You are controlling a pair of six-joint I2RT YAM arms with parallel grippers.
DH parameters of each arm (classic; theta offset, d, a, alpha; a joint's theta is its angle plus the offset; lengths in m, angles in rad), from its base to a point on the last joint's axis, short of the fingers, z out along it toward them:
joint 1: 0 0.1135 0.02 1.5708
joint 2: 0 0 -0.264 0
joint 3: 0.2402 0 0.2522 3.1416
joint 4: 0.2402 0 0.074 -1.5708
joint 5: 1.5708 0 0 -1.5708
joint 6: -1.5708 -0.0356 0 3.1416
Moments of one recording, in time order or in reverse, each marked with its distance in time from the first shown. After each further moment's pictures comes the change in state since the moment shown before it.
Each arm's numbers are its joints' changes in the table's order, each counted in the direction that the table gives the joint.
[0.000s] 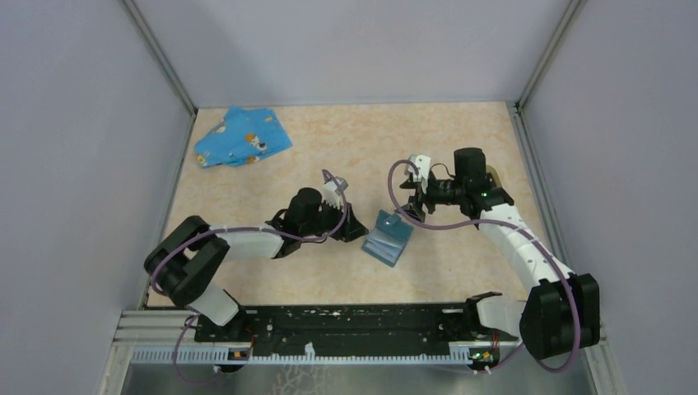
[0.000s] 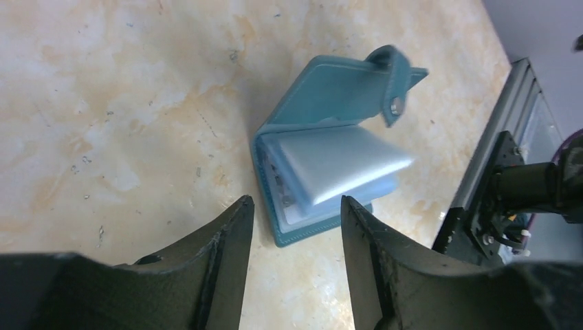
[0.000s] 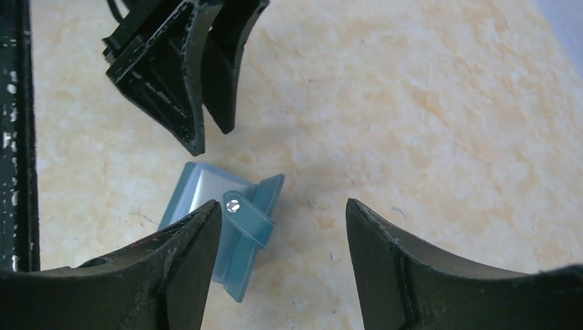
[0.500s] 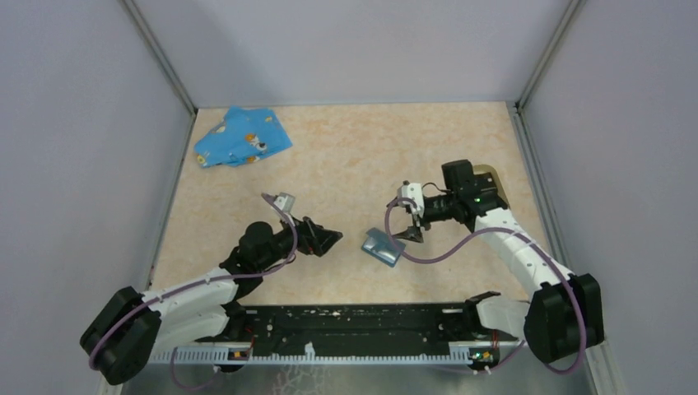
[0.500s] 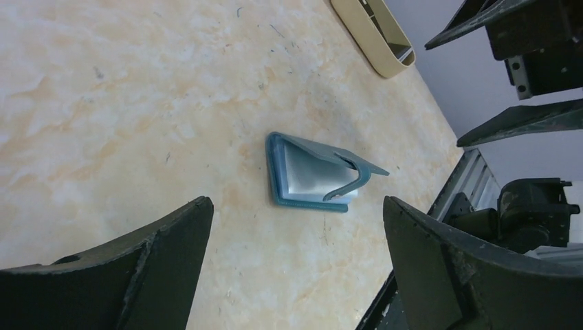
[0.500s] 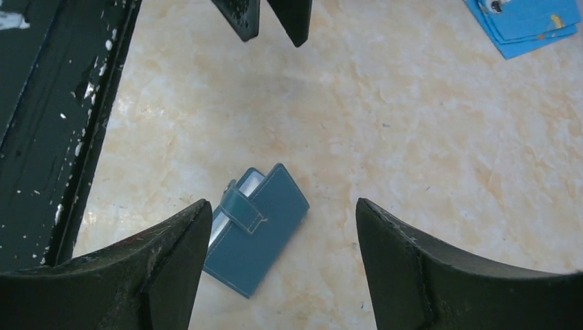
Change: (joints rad) left arm 0.029 0.573 -0.356 -0.055 -0.189 0.121; right arm 0.053 0.029 -0.028 0.190 -0.224 0.351
